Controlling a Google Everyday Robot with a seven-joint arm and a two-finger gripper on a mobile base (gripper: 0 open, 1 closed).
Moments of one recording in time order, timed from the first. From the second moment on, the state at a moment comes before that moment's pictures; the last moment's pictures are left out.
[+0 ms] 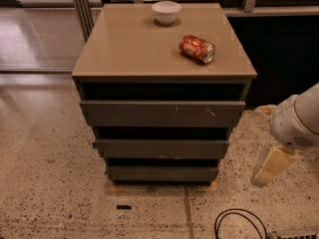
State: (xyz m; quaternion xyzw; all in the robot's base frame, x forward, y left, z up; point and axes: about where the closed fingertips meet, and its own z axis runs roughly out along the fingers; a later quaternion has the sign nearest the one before) arm 0.424 -0.230 0.808 -0.58 0.79 0.05 0.18
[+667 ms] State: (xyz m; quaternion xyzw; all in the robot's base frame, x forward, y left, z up) arm 0.421 -0.198 0.746 -0.53 0.81 0.11 0.22
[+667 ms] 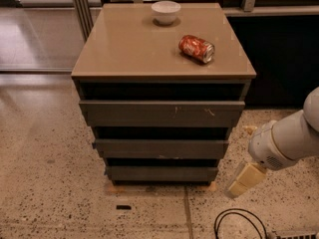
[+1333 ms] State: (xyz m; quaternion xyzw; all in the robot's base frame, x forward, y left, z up) arm 0.425 -0.142 0.692 -0.52 0.79 0.19 0.25
